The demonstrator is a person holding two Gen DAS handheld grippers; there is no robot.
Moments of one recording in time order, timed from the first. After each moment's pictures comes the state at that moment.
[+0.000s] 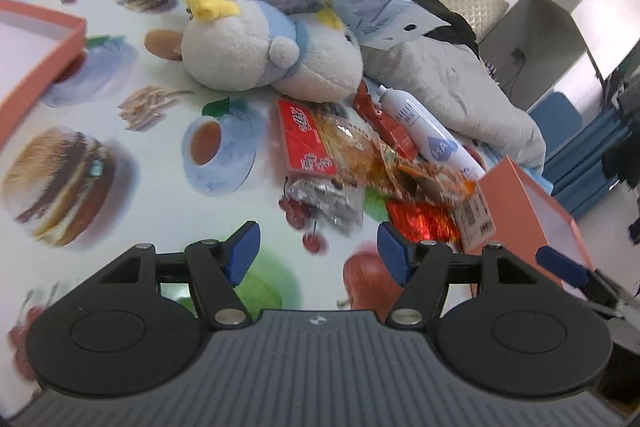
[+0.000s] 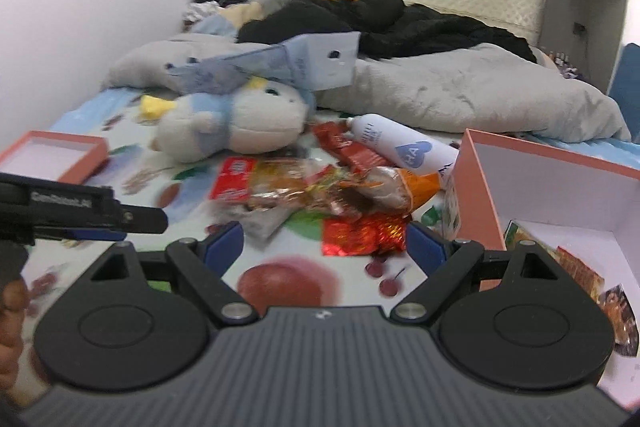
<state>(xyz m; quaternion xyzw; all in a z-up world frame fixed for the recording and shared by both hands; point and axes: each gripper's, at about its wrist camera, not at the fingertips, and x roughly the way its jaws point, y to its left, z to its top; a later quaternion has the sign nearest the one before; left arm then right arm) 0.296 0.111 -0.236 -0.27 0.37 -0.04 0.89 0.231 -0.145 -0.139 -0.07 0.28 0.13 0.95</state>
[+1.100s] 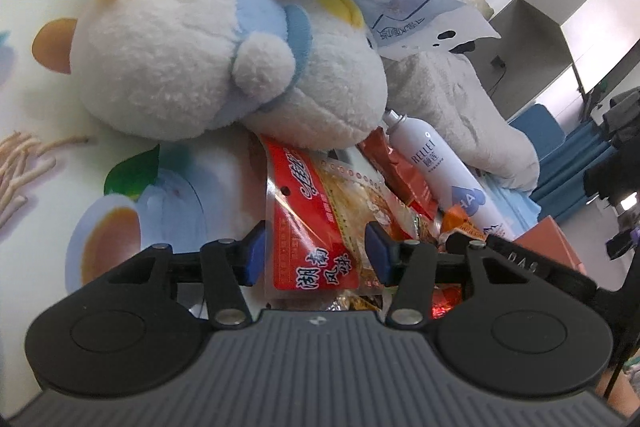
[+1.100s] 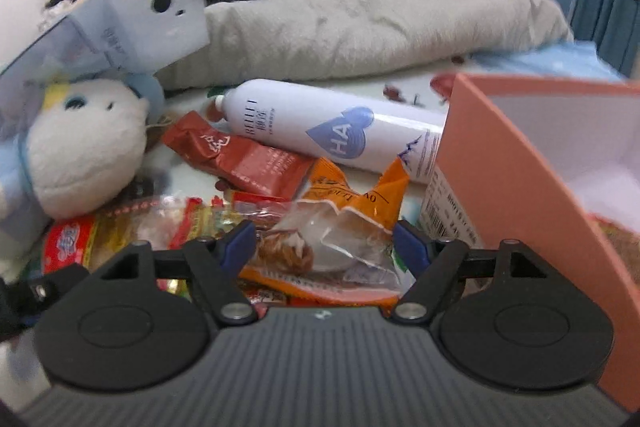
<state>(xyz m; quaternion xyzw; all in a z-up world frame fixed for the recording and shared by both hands) 0.434 0.114 -0.301 -0.30 0.36 -0.09 0.88 0.397 -0.150 -0.205 0.04 0.35 -0.04 0.93</state>
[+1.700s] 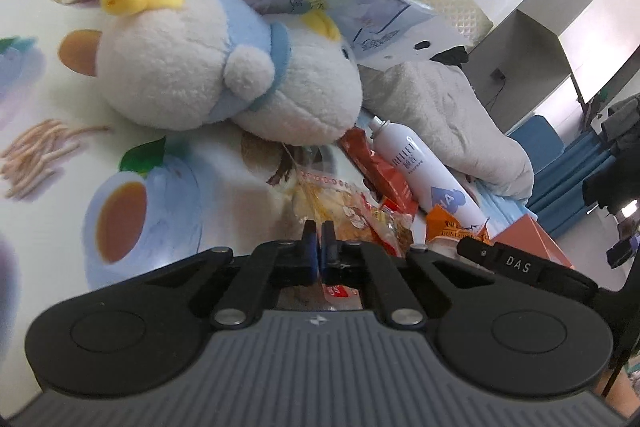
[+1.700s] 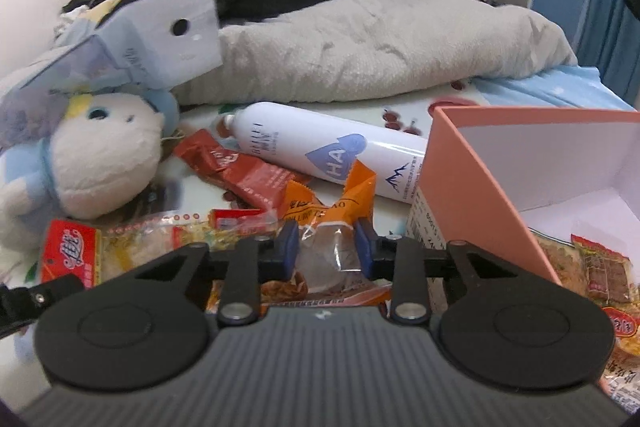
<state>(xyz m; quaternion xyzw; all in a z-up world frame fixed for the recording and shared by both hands) 0.396 0.103 -0.278 -0.30 0.34 -0.08 0.89 0.372 -0.149 -0.182 0.00 0.33 -0.01 0.94</state>
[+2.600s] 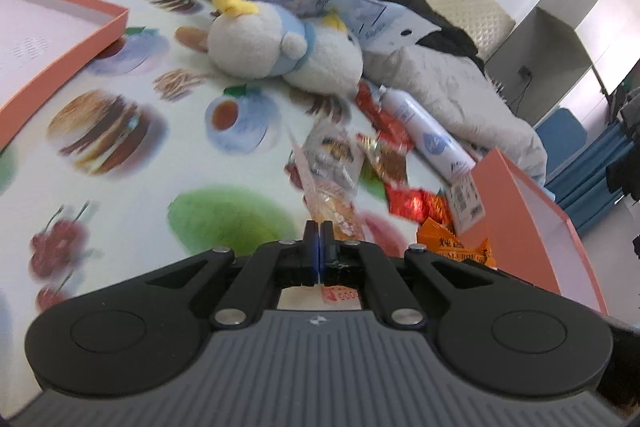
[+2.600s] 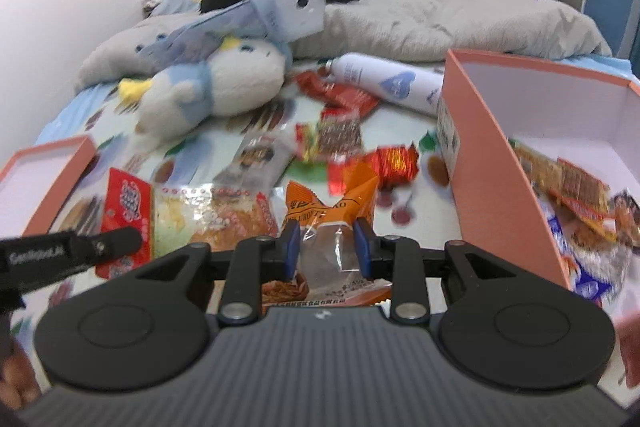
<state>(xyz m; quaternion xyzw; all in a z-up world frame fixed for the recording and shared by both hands) 0.215 0.089 -0.225 -0.27 0.35 -0.01 0.90 0.201 -0.148 -0.150 0.01 0.36 0.10 0.93</state>
